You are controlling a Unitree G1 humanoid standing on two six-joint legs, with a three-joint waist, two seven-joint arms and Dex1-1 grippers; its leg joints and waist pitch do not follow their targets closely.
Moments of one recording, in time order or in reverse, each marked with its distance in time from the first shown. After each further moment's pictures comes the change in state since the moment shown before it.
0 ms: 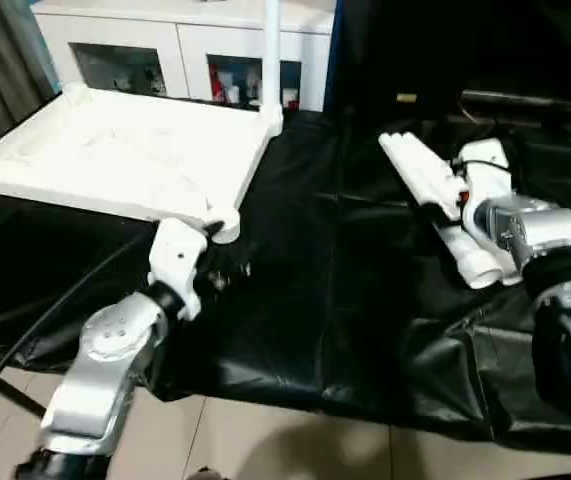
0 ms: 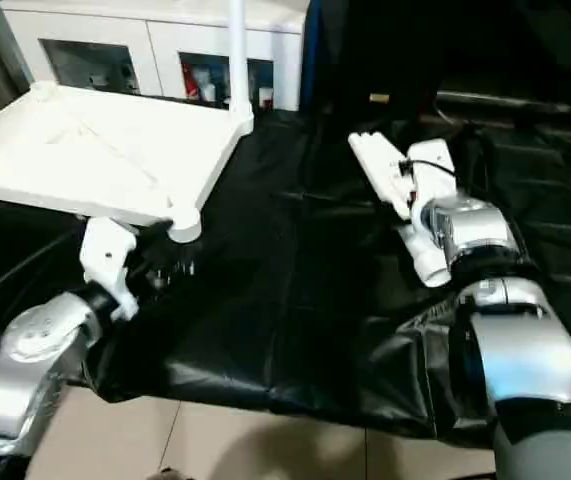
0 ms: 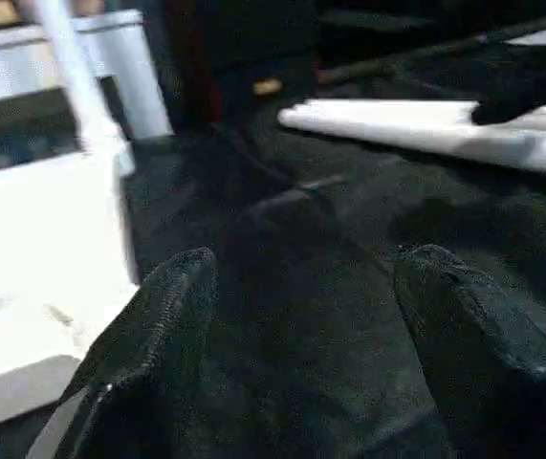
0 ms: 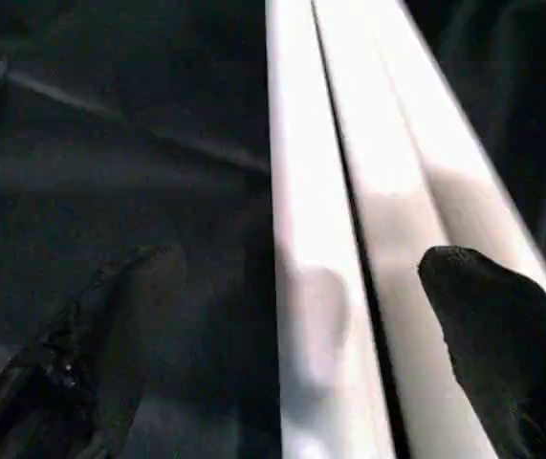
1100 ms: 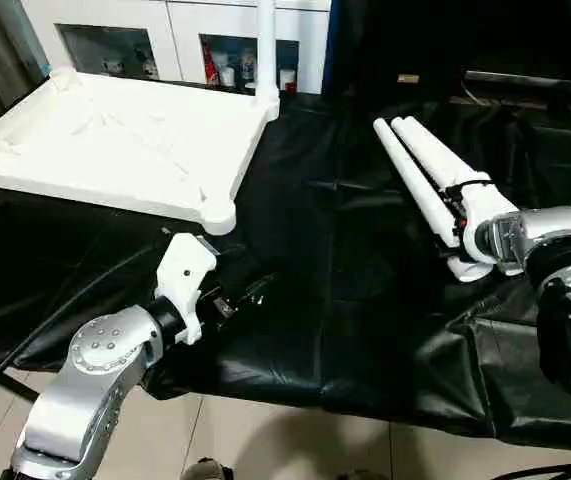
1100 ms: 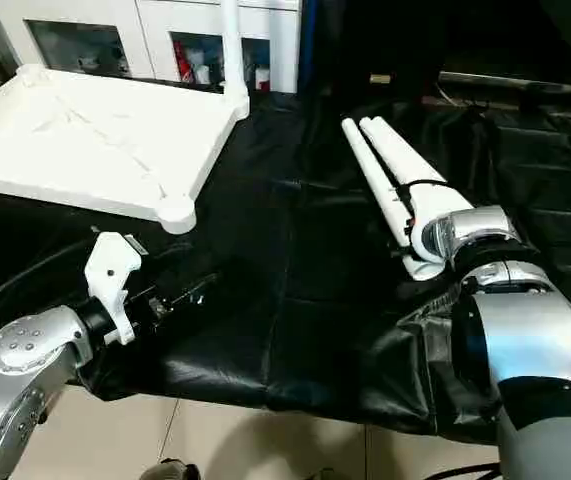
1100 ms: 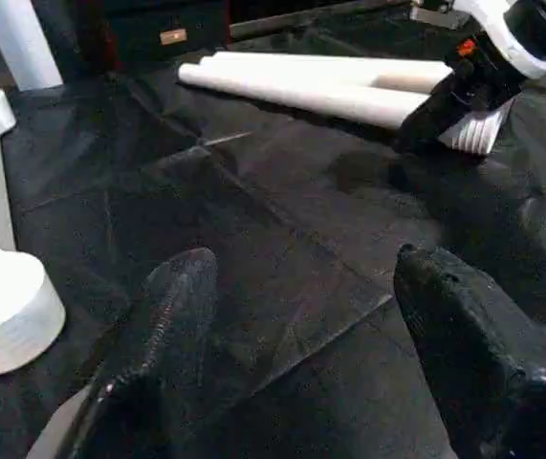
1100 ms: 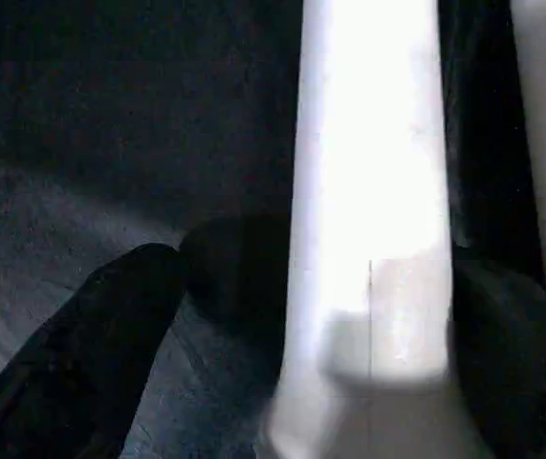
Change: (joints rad) left arm 0.049 0.061 -0.034 -0.155 -0.072 0.150 -0.073; right arm -0.067 -0.016 0.032 0.169 -0.062 0.129 0.193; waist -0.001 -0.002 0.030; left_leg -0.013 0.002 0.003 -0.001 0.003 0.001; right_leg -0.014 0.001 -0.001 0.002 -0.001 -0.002
